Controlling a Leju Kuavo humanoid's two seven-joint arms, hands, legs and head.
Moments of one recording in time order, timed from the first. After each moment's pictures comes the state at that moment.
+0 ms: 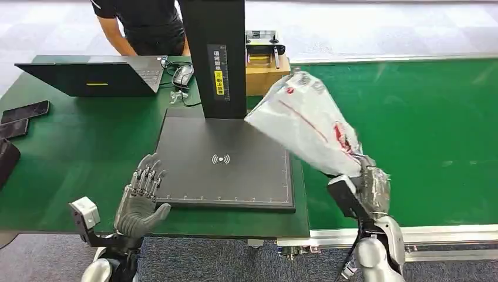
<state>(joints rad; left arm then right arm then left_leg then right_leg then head) 0.08 -0.18 0.03 -1.41 0.00 -0.31 -0.34 -0.09 0.05 -0.12 -1.53 0.91 -0.19 -0.26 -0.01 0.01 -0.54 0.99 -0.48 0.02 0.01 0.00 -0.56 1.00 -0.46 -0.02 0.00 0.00</state>
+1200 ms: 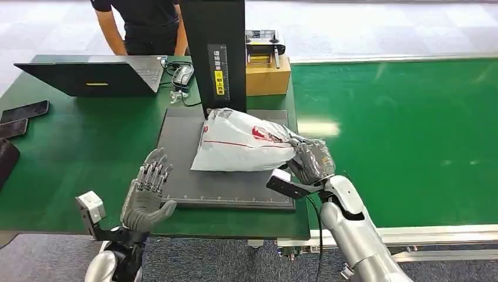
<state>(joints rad) 0.03 -0.18 0.00 -1.37 -0.01 -0.34 -0.36 -0.46 -0.04 0.29 -1.09 1.01 -0.28 -0.36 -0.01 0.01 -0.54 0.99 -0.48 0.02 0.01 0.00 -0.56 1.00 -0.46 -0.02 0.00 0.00</state>
